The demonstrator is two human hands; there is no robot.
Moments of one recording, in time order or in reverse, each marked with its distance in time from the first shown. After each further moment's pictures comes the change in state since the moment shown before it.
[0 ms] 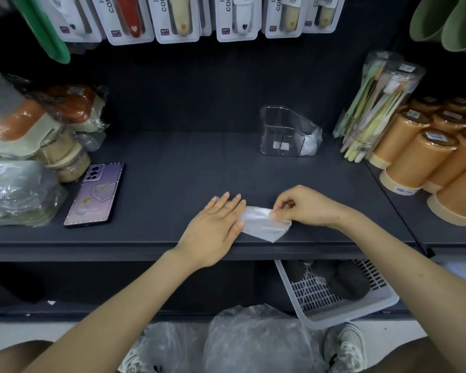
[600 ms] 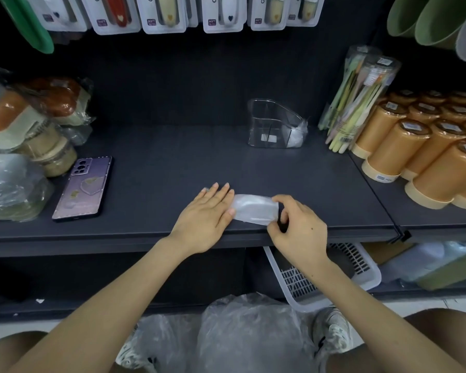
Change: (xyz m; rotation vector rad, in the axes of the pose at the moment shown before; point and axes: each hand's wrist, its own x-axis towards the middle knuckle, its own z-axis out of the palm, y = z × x) left_hand 0.002 0.004 -0.002 0.003 -0.056 -0.053; right_hand -0.051 0.000 0.085 -0.191 0.834 -0.034
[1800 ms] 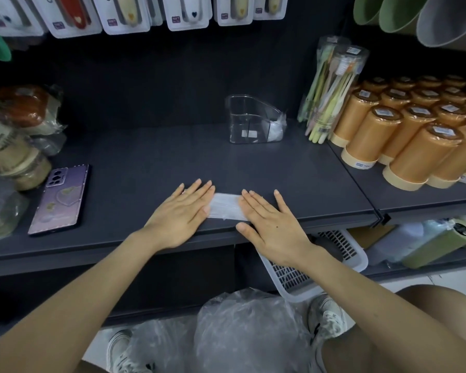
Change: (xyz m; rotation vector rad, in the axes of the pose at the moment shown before) left_hand 0.009 -0.032 0.000 0.051 -0.041 0.136; right_hand 0.001 0.007 0.002 -0.295 -0.551 -0.229
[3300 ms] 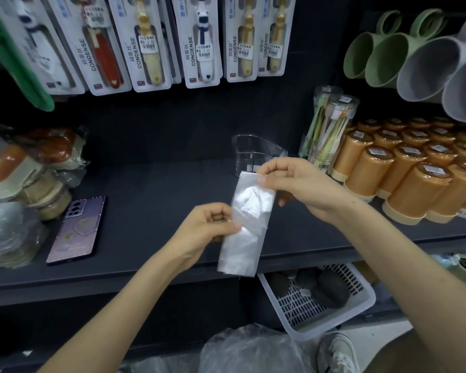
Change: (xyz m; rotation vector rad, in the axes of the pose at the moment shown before) left_hand -0.005 0.069 -0.075 -1.379 0.168 -0.163; right_hand 0.028 0.014 -0.153 1.168 0.080 0.127
